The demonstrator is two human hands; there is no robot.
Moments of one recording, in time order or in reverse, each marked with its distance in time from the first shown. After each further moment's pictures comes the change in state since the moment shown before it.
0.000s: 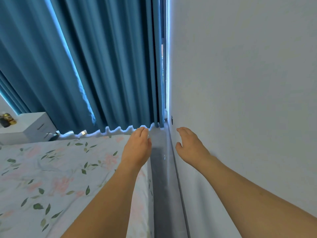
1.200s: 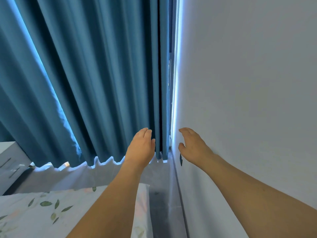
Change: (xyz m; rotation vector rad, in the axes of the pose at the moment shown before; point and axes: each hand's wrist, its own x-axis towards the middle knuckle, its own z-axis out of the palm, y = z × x) left_hand 0.488 -0.148 0.130 -0.022 -0.009 -0.031; right_hand 0.522 0.056 0.018 -0.054 0.014 -0.016
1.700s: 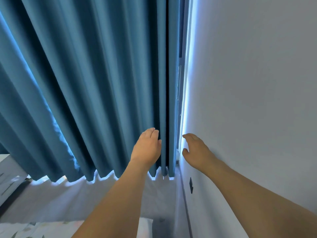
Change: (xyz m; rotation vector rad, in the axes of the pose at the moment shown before) left_hand 0.226 -0.037 0.049 0.049 -0.008 0.025; right_hand 0.229 0.045 0.009 -0.018 -0.047 -0.007
